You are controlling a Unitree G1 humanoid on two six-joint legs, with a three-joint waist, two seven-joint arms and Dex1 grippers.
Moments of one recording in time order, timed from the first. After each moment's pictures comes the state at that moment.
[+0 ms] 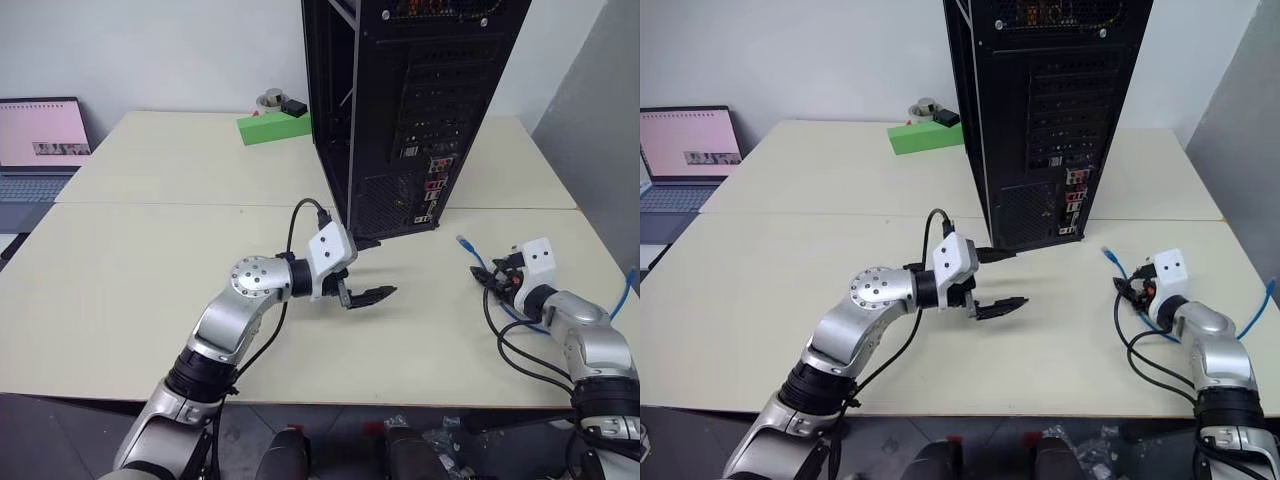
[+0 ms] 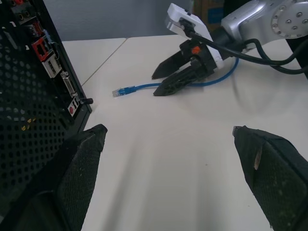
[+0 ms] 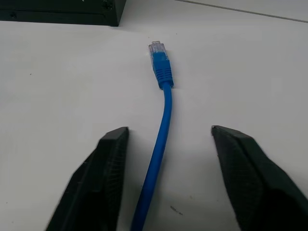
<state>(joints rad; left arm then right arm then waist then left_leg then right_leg) -0.54 0.39 -0.28 -0.13 -0.22 0.35 -0.88 -0.33 -0.57 -0.17 0.27 0.25 0.36 0.56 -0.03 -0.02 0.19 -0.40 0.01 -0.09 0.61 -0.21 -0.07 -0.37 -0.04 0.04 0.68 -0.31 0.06</state>
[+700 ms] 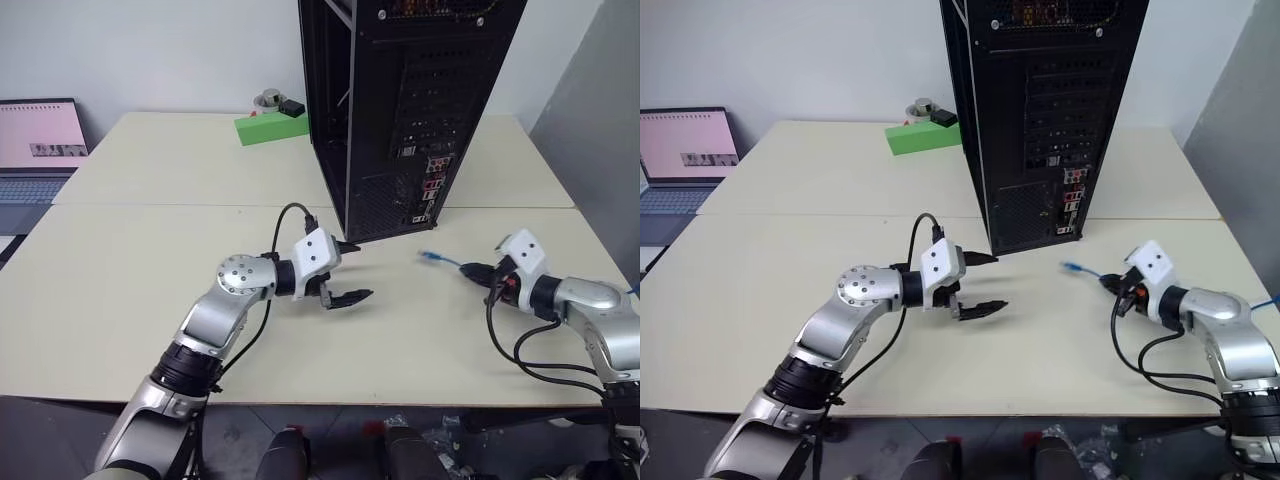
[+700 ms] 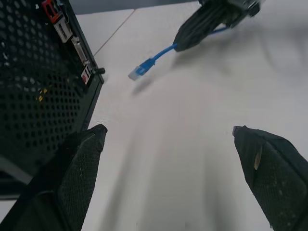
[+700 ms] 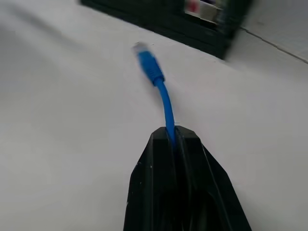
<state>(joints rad) -0.54 0.49 -0.28 -0.01 -0.18 0.24 -0.97 -0.29 -0.77 -0.03 -0.06 0.27 0.46 0.88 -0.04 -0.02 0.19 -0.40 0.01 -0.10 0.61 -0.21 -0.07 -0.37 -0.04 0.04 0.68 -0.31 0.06</state>
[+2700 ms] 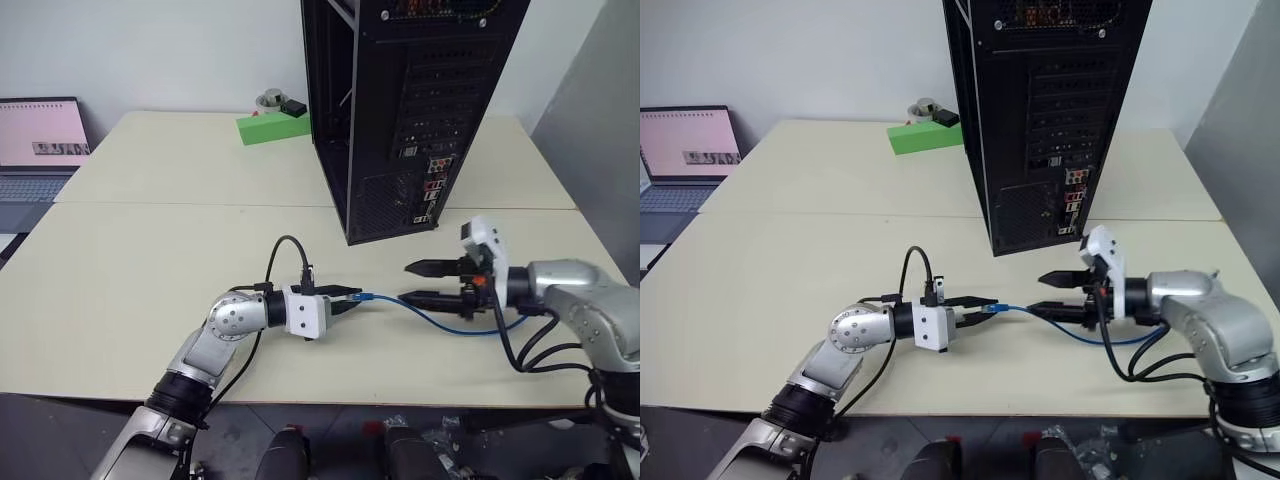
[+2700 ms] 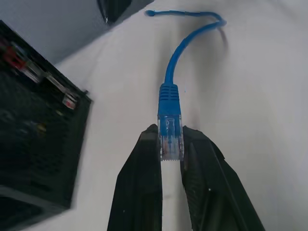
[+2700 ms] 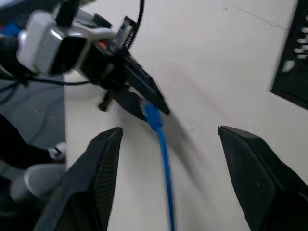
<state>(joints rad) -0.41 0.50 -0.28 0.22 0.21 -0.71 -0.79 -0.41 -0.68 -0.01 -0.37 0.65 0.93 0.98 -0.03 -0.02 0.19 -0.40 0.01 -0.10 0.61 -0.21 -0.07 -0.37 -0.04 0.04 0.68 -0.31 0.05</state>
